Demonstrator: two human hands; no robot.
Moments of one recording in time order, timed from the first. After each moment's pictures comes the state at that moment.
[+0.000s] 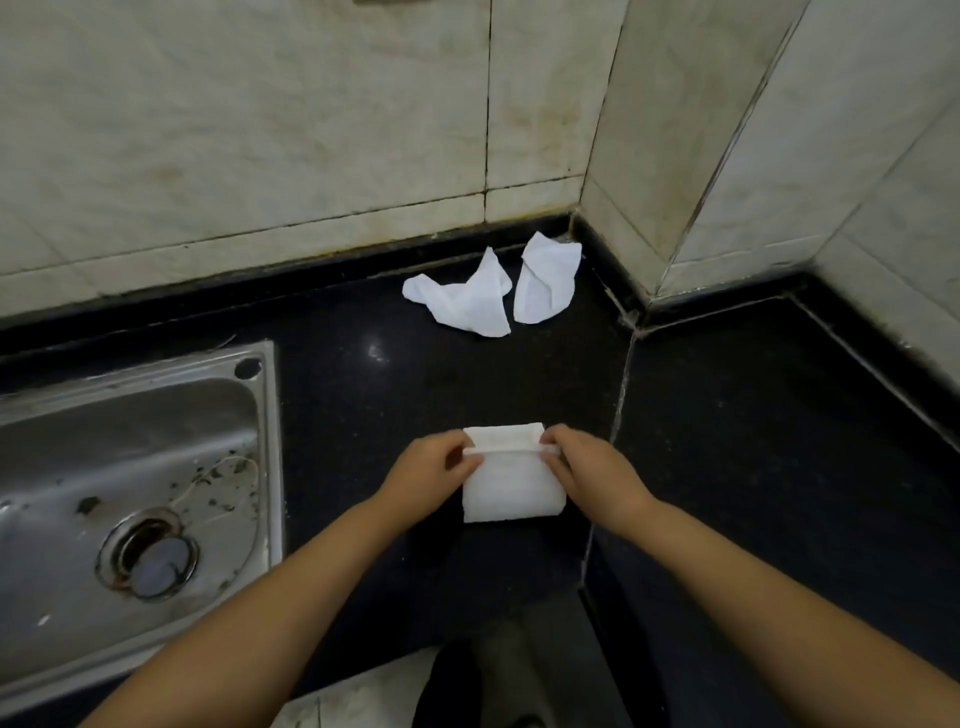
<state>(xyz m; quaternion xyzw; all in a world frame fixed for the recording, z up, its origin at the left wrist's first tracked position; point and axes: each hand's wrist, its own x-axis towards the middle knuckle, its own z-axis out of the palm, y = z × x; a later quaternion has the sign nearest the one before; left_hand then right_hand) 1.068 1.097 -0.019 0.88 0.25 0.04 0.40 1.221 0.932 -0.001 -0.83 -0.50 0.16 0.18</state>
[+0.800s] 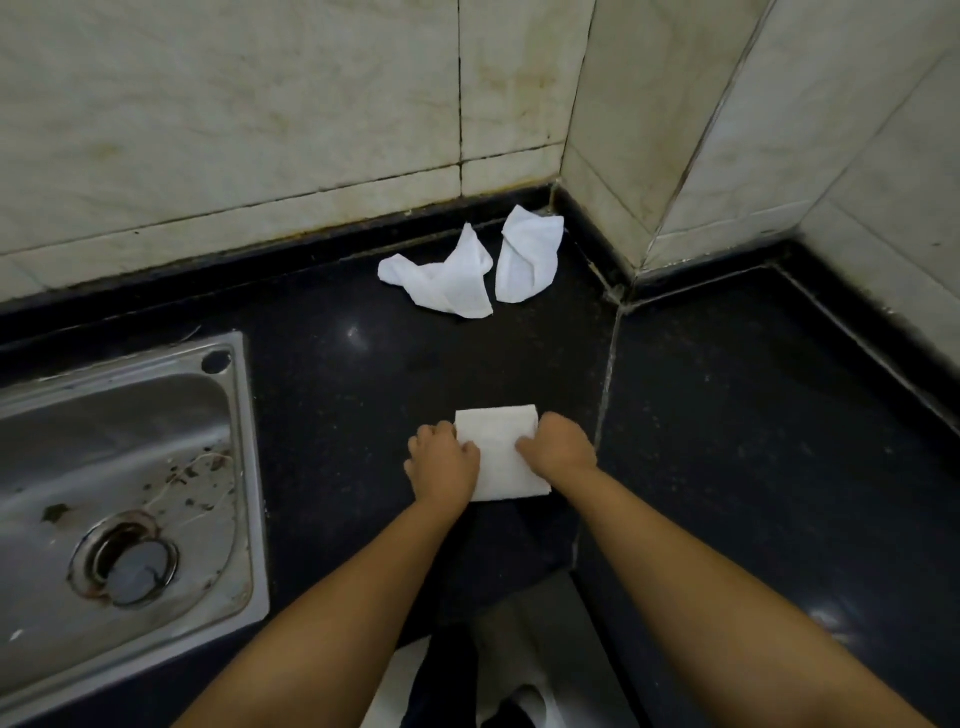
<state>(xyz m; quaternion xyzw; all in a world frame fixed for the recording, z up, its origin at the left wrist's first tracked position) 1.109 1.060 -0.044 0.80 0.49 0.02 0.34 1.215 0.976 -0.026 -0.92 -0.20 0.30 0.15</state>
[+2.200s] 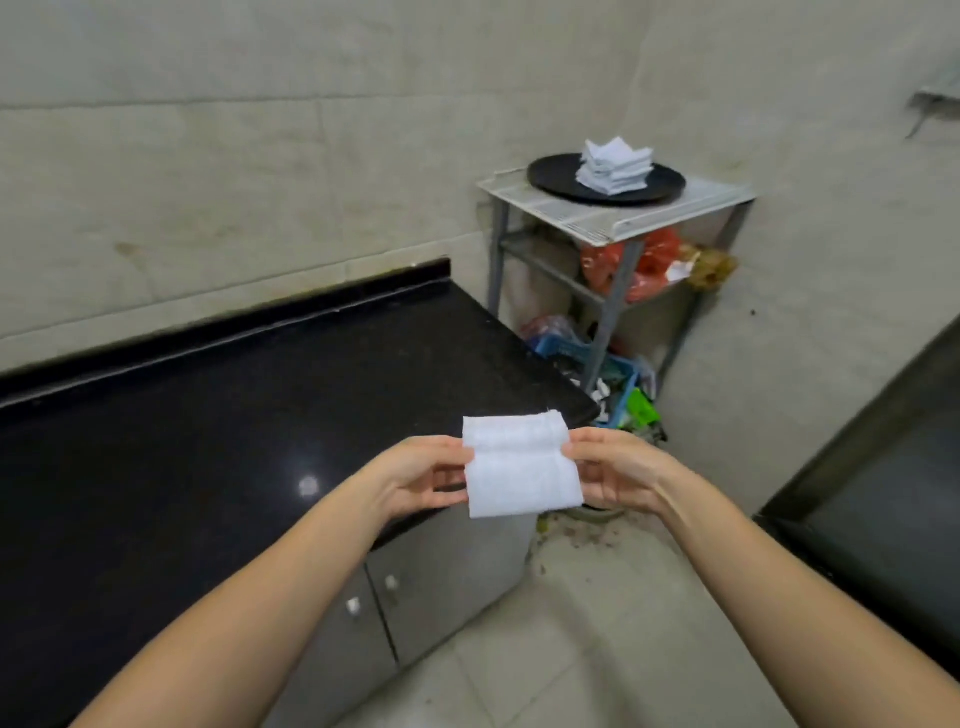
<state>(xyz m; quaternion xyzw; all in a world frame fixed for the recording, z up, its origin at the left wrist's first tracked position) 0.776 0.320 0.092 0.57 -0.15 -0.64 0.49 0.562 0.197 0.097 -0.47 0.42 -0.13 0.76</state>
